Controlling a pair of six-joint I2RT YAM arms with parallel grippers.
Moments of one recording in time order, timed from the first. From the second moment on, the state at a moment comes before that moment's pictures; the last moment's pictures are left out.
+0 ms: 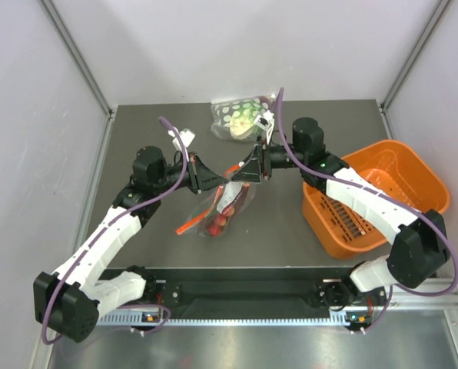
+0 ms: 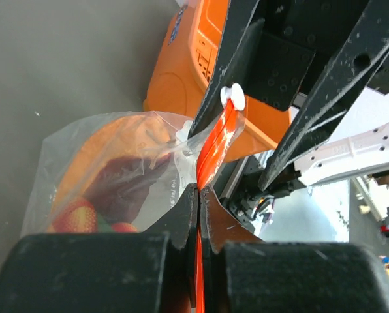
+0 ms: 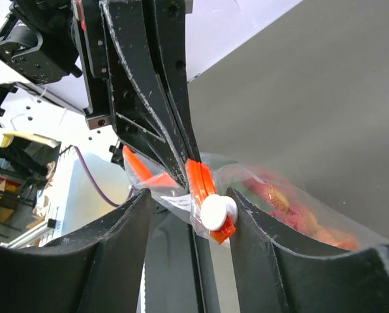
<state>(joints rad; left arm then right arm) -0.39 1.05 0.86 -0.01 0.75 -0.61 0.59 1.42 1.15 0.06 -0.92 0.44</state>
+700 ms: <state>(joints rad) -0.39 1.04 0.79 0.12 0.75 -0.75 0.59 1.49 1.11 0.09 -0.88 0.42</state>
